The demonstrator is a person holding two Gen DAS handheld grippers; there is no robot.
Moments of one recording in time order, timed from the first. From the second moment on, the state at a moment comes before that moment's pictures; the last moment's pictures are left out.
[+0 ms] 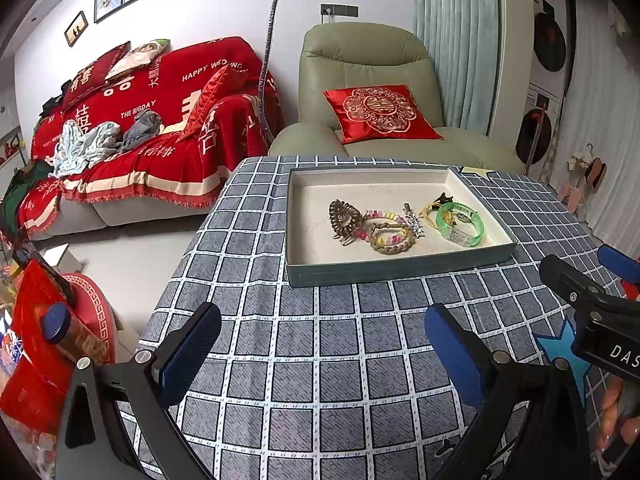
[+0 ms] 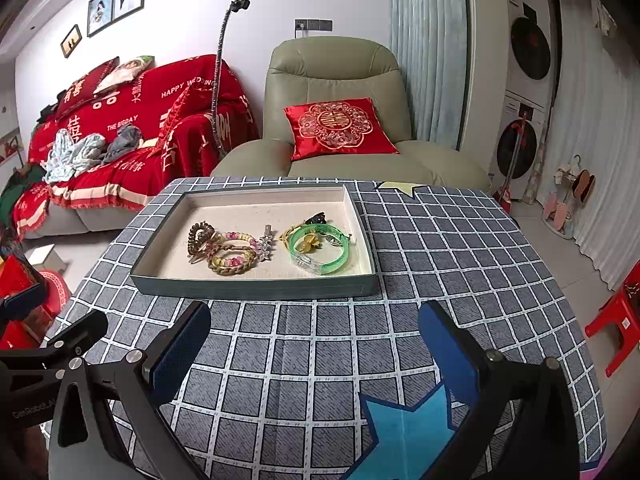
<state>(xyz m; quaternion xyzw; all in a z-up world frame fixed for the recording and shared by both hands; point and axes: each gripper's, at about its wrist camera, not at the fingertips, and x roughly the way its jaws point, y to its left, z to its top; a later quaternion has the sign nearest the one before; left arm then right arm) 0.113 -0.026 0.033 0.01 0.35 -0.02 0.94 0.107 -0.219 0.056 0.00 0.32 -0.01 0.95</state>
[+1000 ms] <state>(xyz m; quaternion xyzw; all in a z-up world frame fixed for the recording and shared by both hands) 0.114 -0.028 0.030 0.01 0.35 -0.02 0.94 0.106 -0.216 0.057 0.00 0.32 -0.01 0.95</state>
